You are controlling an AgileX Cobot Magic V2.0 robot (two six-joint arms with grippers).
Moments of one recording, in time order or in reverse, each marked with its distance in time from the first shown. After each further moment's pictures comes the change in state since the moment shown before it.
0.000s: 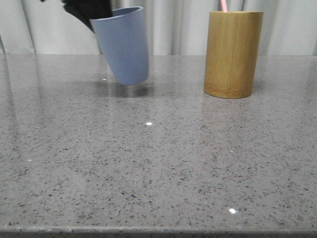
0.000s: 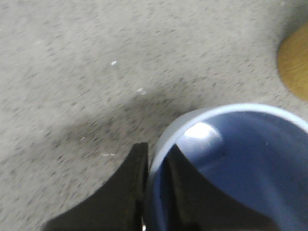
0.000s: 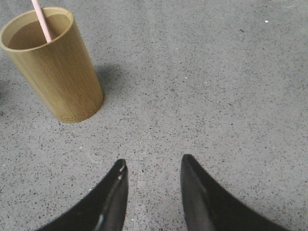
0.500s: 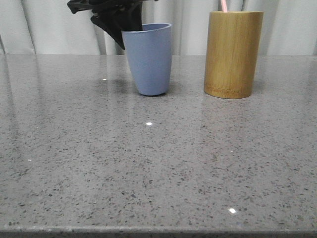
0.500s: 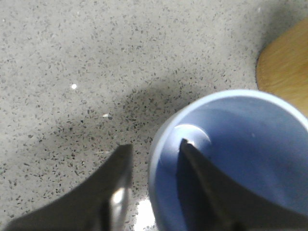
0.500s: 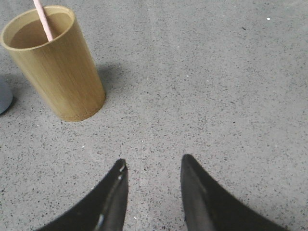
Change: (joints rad) left arm -0.036 0.104 -0.111 -0.021 0.020 0.008; right arm 0.000 0.000 0.000 0.011 0.004 0.000
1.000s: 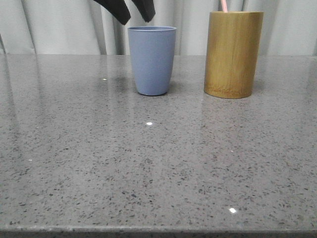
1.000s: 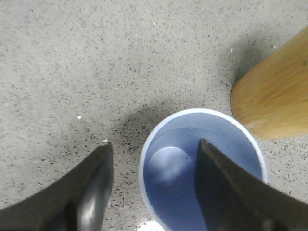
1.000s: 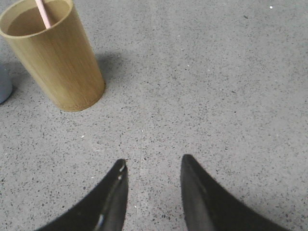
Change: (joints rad) left arm 0.000 -0.025 -0.090 -0.003 0.025 0.000; right arm 0.000 0.000 0.000 0.000 0.035 0.000
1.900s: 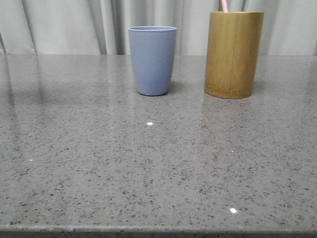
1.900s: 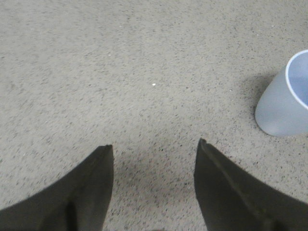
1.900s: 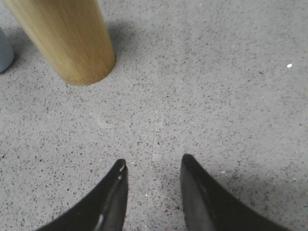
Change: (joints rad) left arm 0.237 -0.578 0.576 0.125 -0.165 -0.069; right arm 0.064 0.104 -0.001 0.000 0.002 -0.011
